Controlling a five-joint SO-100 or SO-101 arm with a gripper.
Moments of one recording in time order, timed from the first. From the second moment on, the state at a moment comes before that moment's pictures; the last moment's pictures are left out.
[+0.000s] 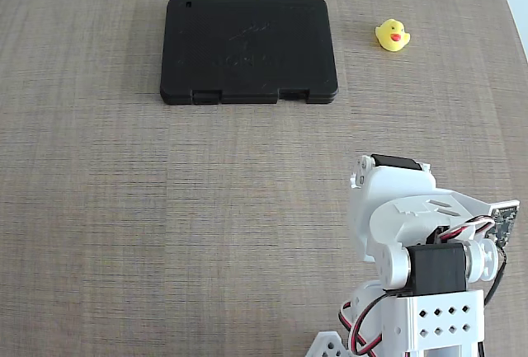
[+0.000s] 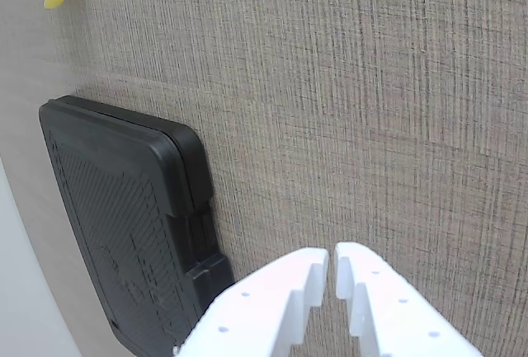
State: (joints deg) arm -3.2 188.9 178.6 59.8 6.2
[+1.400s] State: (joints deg) arm 3.9 91.2 105.5 57.0 6.0
